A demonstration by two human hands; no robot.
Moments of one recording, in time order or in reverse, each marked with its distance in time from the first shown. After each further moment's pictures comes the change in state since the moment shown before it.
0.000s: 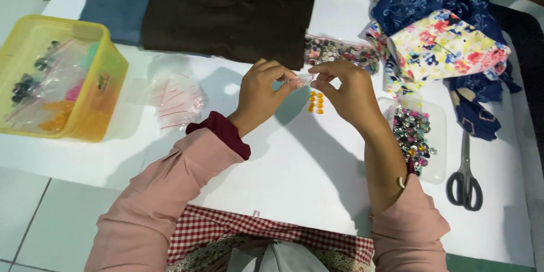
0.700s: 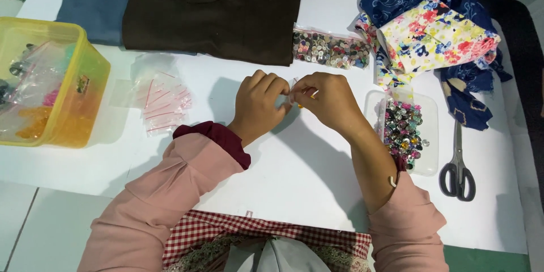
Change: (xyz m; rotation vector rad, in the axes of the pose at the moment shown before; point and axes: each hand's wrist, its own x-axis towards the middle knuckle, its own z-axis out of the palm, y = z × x) left_hand -0.028 -0.004 0.029 0.365 0.019 0.215; right_hand -0.008 -0.021 0.004 0.019 -0.257 0.277
